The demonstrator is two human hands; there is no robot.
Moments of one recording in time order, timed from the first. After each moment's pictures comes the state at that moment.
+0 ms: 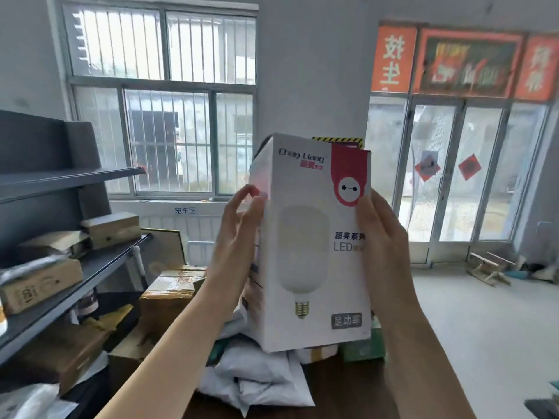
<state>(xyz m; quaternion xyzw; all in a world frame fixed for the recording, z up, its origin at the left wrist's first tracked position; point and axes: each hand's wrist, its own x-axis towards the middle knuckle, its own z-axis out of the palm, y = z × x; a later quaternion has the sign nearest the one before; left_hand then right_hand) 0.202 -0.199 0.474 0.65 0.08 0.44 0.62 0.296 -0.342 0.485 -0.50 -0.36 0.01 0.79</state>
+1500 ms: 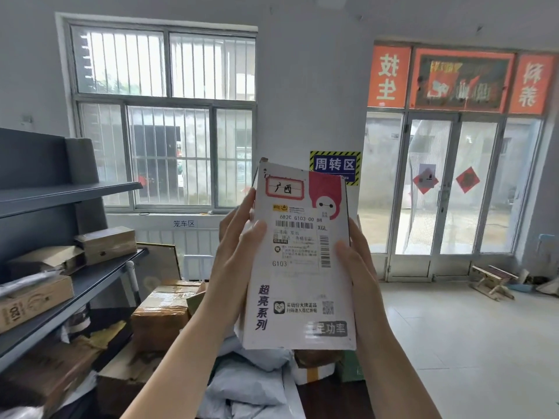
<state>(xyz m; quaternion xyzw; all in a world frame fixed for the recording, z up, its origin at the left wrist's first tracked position) 0.225 -0.197 0.472 0.67 -0.01 0.48 0.56 0.335 -0.327 0.450 -0.40 -0.41 0.14 0.81</state>
